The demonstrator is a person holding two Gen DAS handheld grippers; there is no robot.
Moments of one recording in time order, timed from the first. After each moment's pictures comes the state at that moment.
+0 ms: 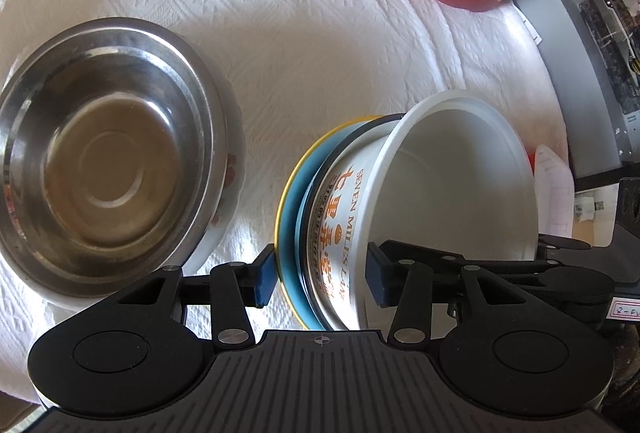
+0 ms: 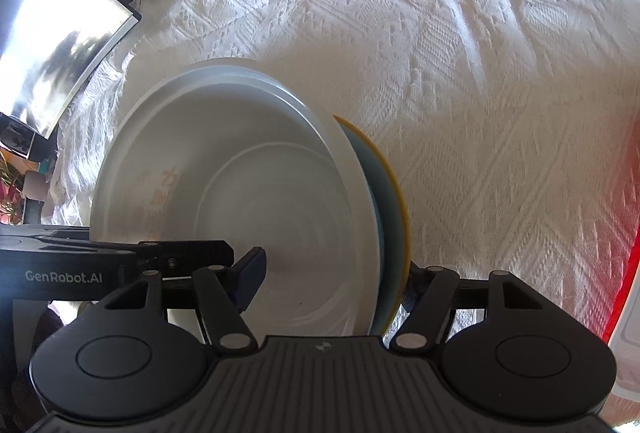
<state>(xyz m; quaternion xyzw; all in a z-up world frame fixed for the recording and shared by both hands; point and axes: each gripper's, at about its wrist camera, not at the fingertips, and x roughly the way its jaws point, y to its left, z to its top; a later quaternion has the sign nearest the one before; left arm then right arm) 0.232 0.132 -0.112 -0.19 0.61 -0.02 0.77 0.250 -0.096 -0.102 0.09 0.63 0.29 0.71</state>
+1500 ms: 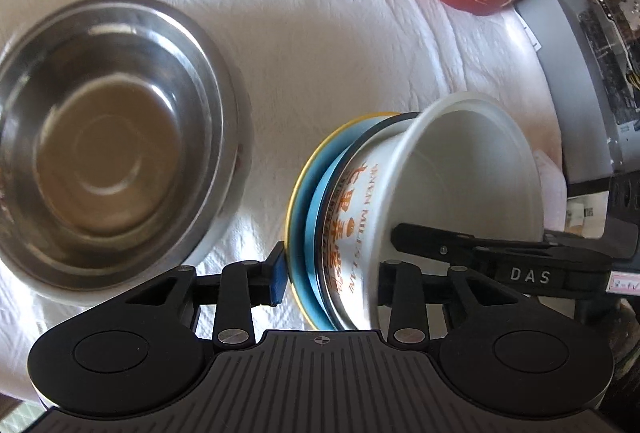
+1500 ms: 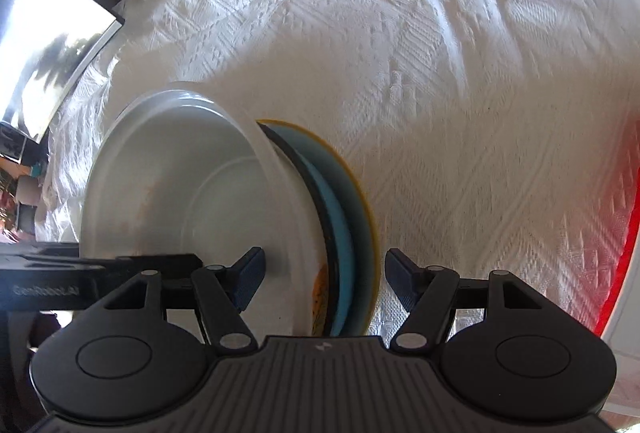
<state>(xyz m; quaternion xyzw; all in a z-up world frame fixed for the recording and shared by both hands) 0.228 0.143 -0.124 -0.23 0.61 -0.03 0.76 0.262 -0.104 -0.108 0.09 0.65 0.28 0.70</state>
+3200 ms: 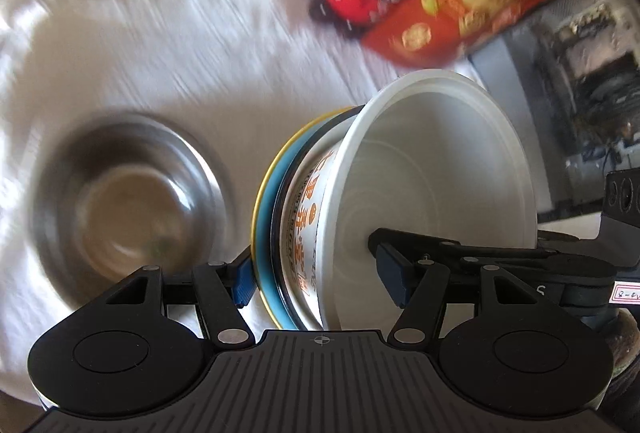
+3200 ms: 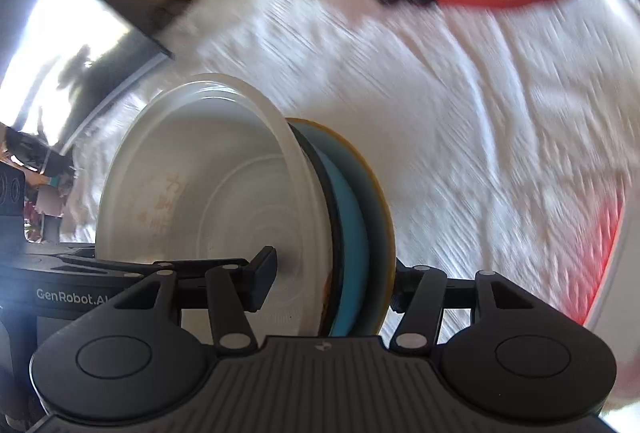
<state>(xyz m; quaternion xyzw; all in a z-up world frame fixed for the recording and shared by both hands) 0.239 0.177 -0.031 -0.23 0.57 -0.05 0.79 0.279 -0.075 -0.019 0.09 0.62 0.30 0.72</state>
